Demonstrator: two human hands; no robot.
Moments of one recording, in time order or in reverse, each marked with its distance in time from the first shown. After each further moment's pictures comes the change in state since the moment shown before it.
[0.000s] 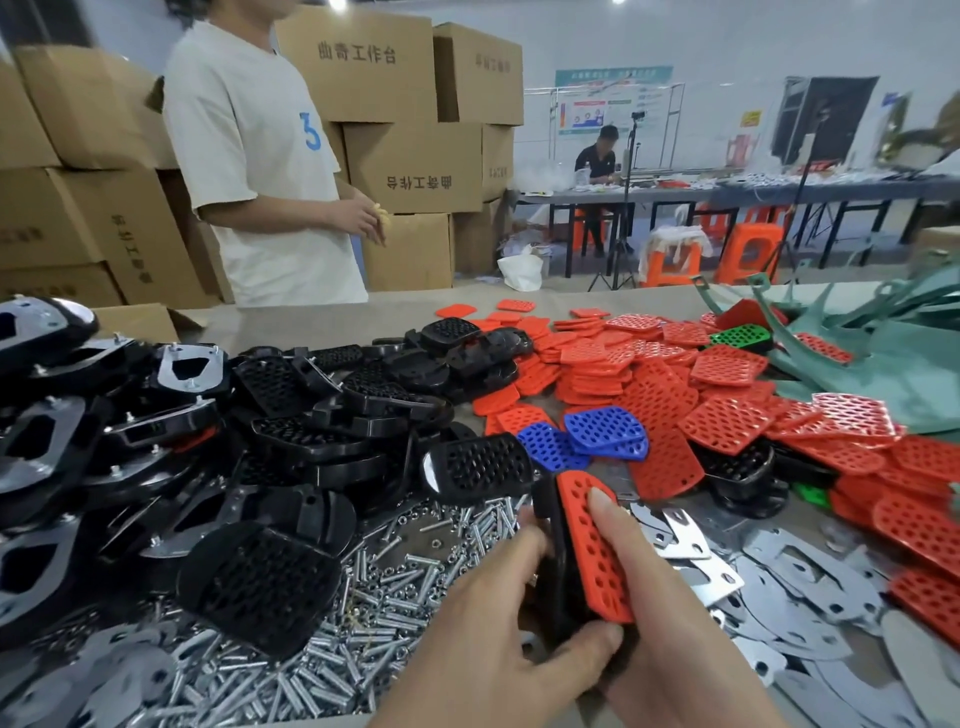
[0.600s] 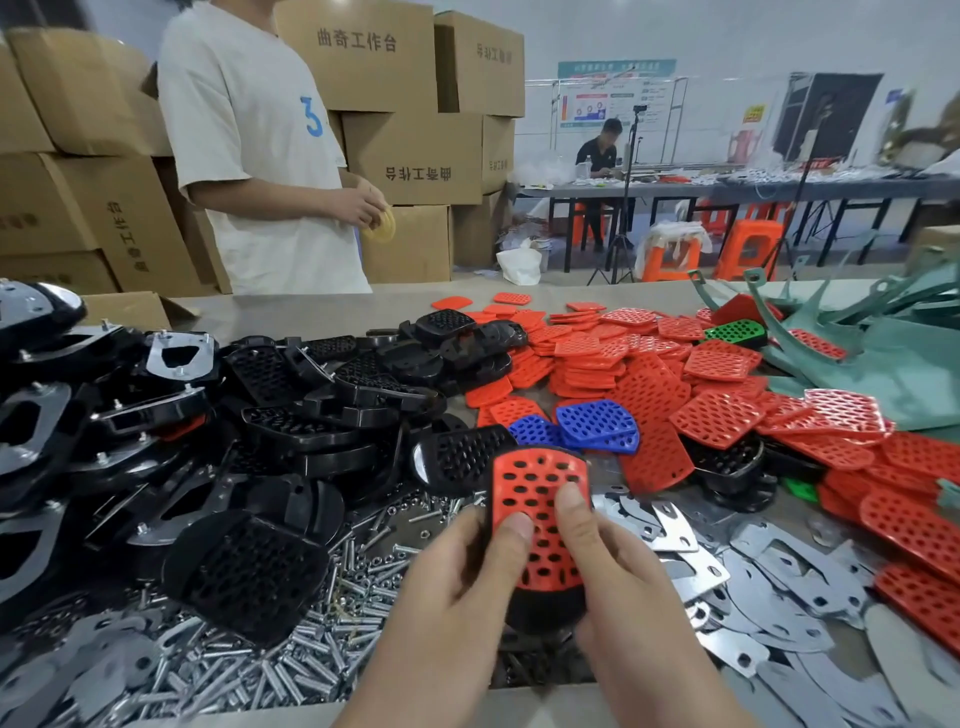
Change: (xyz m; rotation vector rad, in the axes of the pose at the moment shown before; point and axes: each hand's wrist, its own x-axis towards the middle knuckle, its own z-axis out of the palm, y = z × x) left_hand 0.006 -0.001 0.001 -0.440 0.186 -0.175; right_hand 0.017 0.024 -0.012 -0.261 0.000 -0.207
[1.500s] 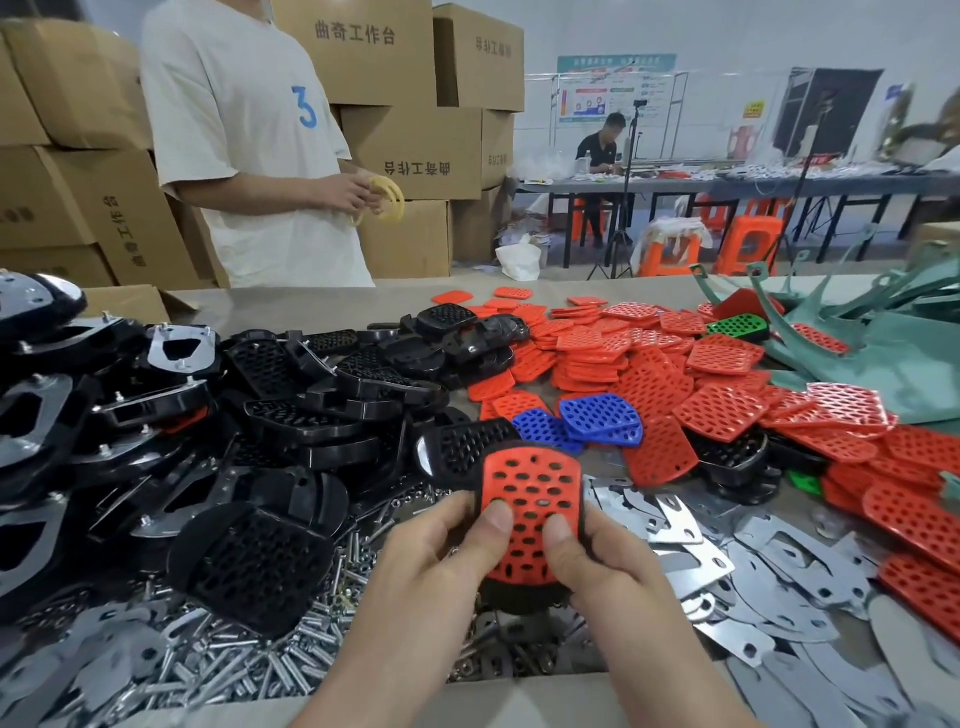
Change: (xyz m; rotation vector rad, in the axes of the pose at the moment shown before) left_hand 0.000 0.009 -0.014 0.153 -0.007 0.003; right_hand -0.005 -0.001 0.000 -0.201 0.005 0.013
